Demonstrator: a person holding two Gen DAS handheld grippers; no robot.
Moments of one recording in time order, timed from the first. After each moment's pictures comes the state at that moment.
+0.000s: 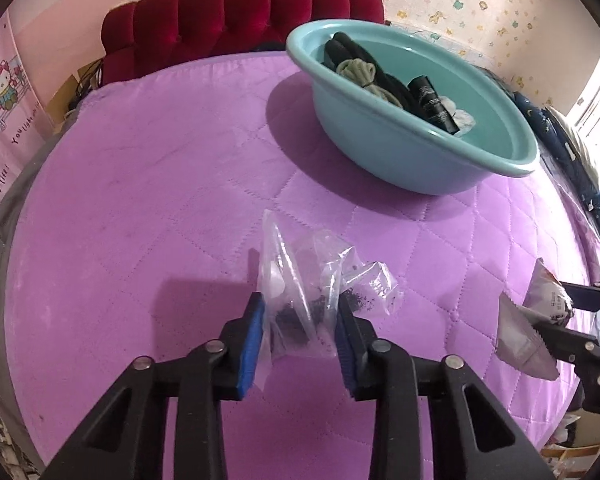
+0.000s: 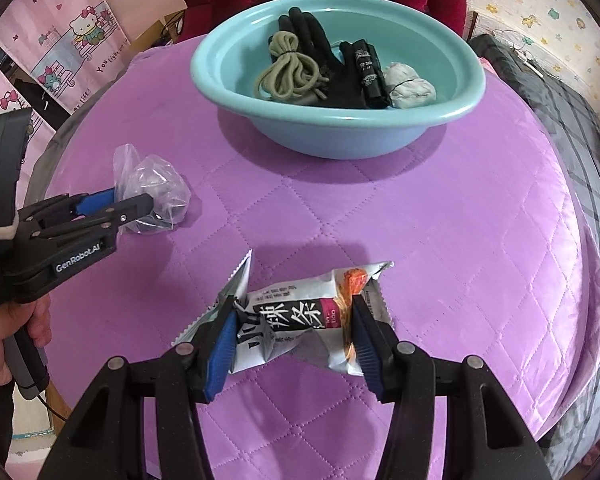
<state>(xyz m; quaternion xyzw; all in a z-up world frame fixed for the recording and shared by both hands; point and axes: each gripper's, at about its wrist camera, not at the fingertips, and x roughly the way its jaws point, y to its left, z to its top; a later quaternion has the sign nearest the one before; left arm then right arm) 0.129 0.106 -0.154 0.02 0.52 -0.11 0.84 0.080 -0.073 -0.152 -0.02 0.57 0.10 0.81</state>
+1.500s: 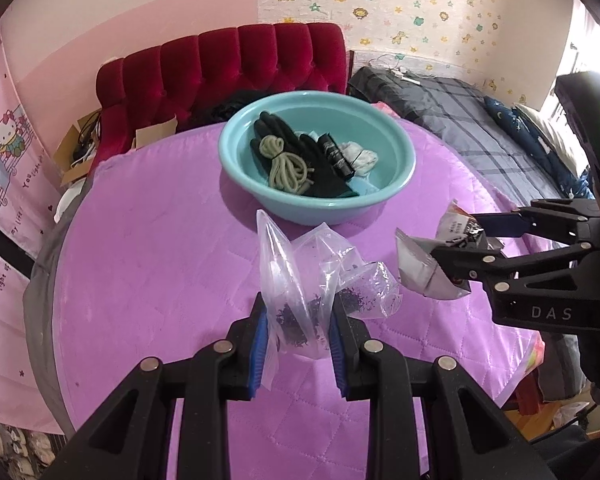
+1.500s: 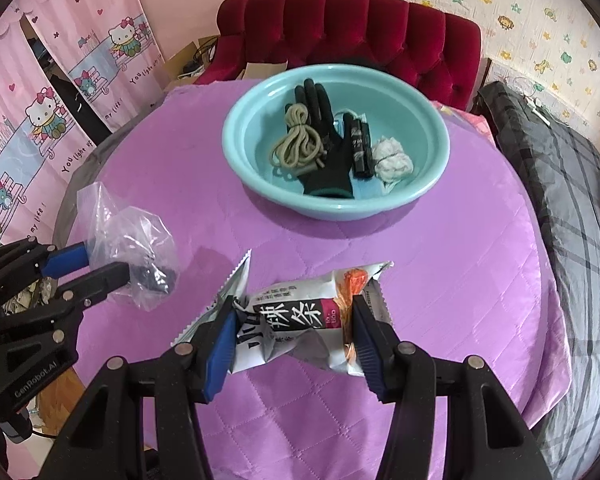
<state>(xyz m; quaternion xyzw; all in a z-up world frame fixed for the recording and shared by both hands) 0.051 0.043 -0.034 0.05 0.47 -0.13 0.87 0.067 -0.097 -0.062 -0.05 0.52 0.14 0.84</state>
